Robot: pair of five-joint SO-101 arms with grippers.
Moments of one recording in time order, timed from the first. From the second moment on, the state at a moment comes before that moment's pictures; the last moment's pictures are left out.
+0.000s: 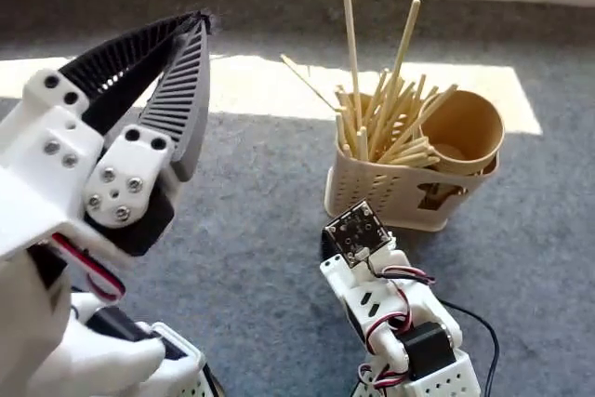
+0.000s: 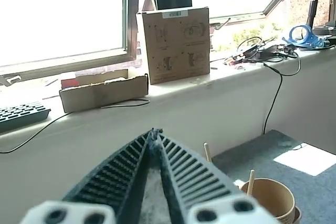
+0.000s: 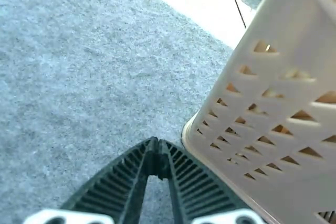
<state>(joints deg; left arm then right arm) 27.6 -14.5 -82.2 100.9 -1.4 -27.3 -104.7 88.0 57.7 17.7</state>
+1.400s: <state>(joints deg) 7.4 -103.9 53.8 60.4 -9.6 -1.4 -105.3 52.4 65.6 17.7</state>
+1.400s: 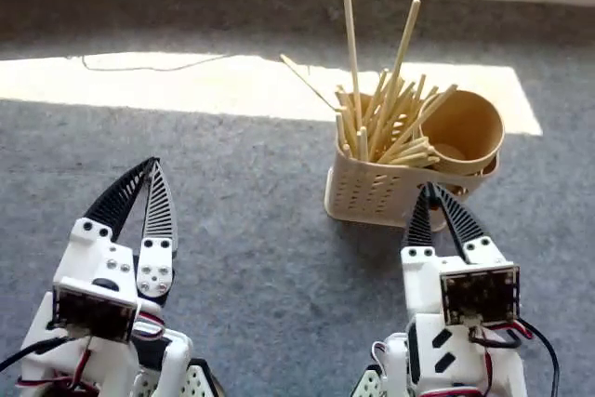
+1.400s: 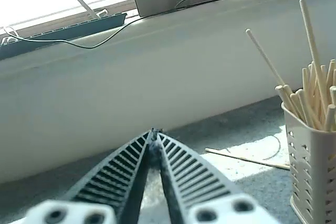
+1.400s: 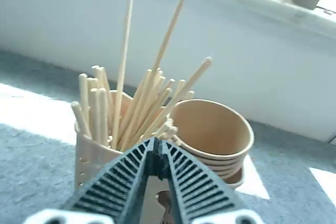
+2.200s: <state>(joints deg) -18.3 -103.8 95.7 32.2 1.5 29.6 -65.8 32.4 65.6 19.2</state>
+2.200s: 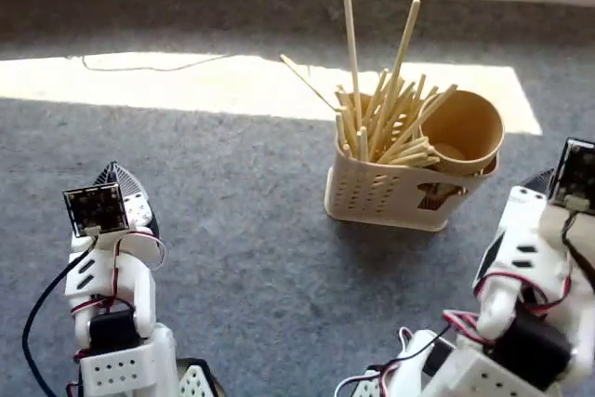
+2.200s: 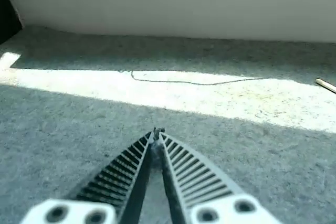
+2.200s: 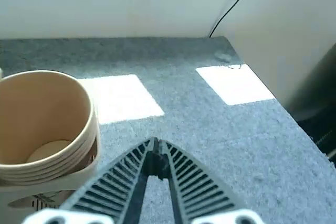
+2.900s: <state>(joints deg) -19.0 -103.9 95.9 31.2 1.5 36.7 -17.7 31.8 45.1 19.2</state>
